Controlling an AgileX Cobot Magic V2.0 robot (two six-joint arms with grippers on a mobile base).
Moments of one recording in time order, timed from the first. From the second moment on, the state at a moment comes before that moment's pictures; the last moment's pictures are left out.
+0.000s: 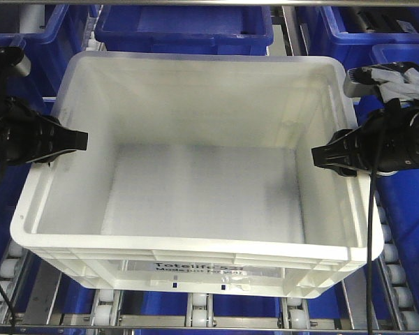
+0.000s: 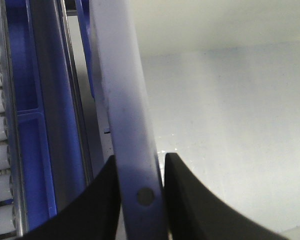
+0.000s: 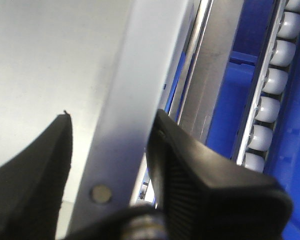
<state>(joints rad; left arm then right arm) -0.21 1.30 -1.04 -0.23 0.66 0.06 0.20 1.31 -1.01 0.34 0.68 -0.26</state>
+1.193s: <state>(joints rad) -0.22 1.24 -1.04 -0.28 0.56 0.07 0.22 1.18 -1.02 0.41 0.56 -0.31</state>
